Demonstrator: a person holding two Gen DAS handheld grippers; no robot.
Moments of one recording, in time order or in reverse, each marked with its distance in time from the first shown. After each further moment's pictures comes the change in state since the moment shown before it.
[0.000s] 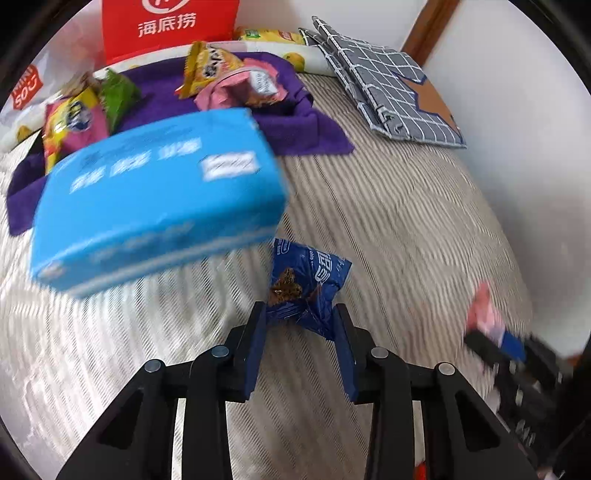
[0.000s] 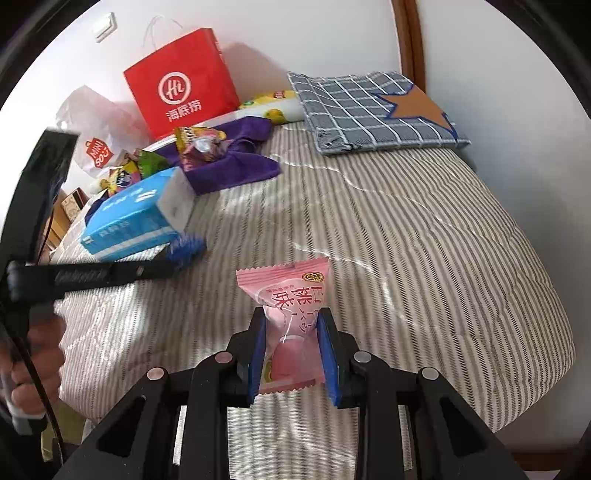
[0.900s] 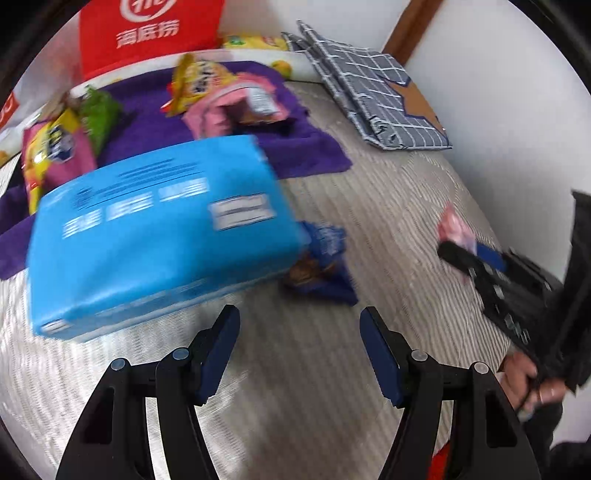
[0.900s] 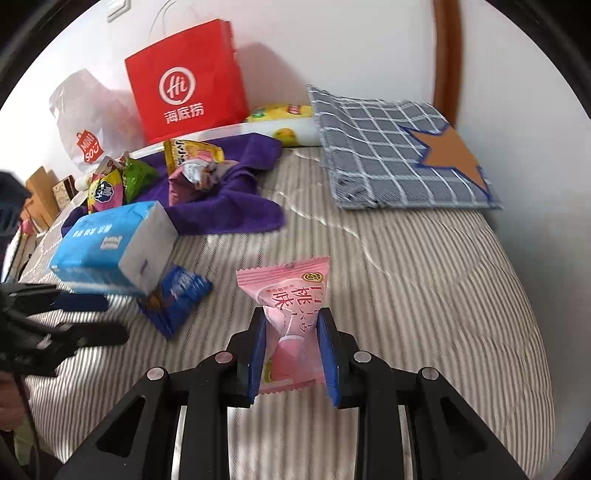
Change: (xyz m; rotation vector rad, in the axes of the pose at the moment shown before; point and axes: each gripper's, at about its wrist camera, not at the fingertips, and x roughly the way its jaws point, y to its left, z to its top) left arm 0.006 0.010 0.030 0.077 -0.003 -0.067; right arm 0.041 -0.008 0.056 -0.105 -0.013 -0.044
